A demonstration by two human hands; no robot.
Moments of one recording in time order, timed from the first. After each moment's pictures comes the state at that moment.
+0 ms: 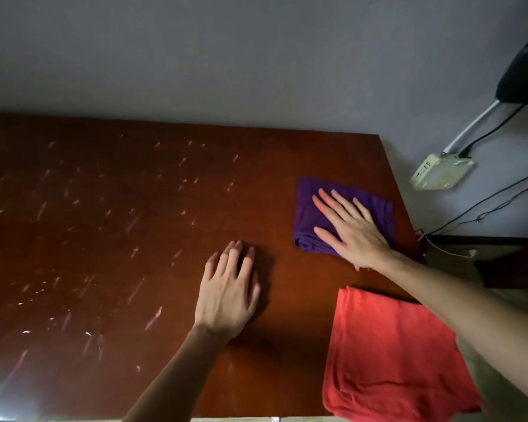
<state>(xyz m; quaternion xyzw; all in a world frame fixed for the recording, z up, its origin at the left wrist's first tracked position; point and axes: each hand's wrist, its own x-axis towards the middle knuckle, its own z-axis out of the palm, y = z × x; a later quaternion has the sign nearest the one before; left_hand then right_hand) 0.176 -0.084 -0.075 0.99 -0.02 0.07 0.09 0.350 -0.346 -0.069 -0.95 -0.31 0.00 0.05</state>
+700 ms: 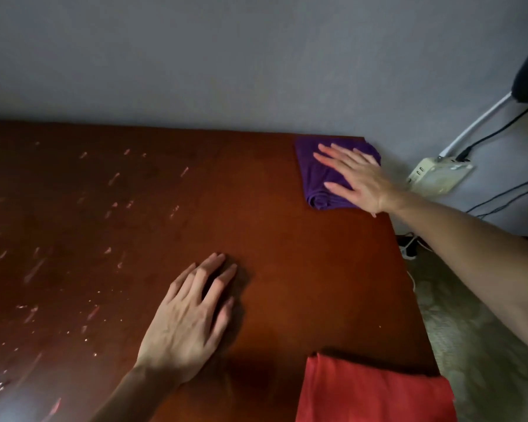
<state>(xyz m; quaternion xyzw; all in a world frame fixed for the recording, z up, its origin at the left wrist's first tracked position) 0.245 -0.093 -0.077 0.98 -0.10 0.00 0.16 0.544 -0.404 -0.057 -0.93 -0.36 0.03 0.04</state>
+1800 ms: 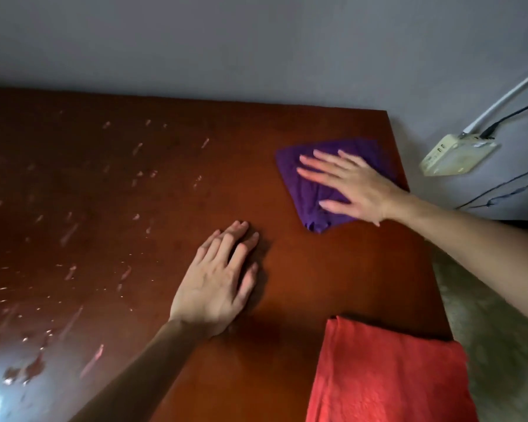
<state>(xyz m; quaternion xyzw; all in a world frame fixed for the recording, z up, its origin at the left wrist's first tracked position) 0.245 -0.090 -0.075 0.98 -0.10 0.02 0.17 0.477 -0.358 -0.056 -0.87 -0.49 0.06 0.00</state>
